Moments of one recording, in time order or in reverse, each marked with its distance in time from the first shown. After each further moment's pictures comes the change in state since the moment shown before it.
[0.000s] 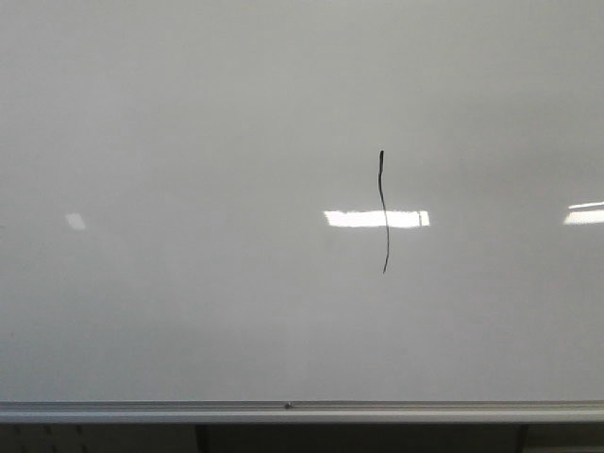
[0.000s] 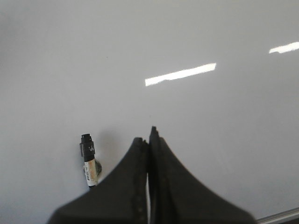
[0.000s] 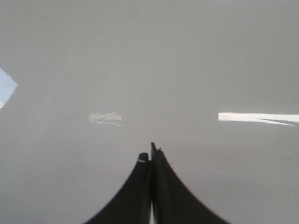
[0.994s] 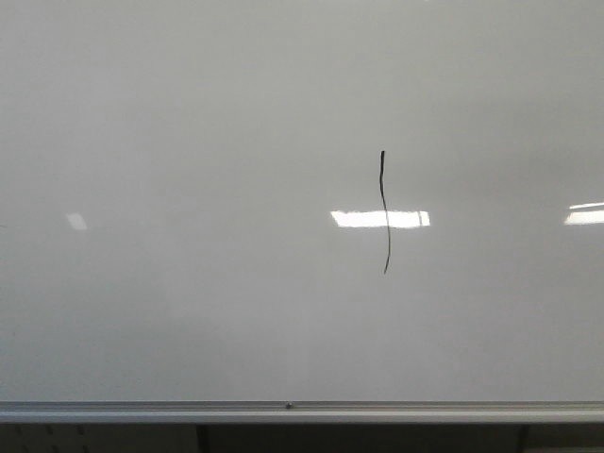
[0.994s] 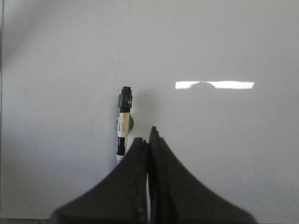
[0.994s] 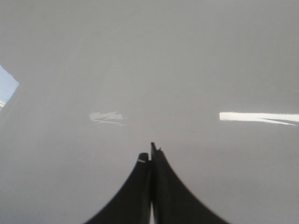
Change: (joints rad) left arm -0.002 -0.252 0.266 0.507 -0.095 -0.661; right arm 0.000 0.000 0.000 0.000 0.004 0.000
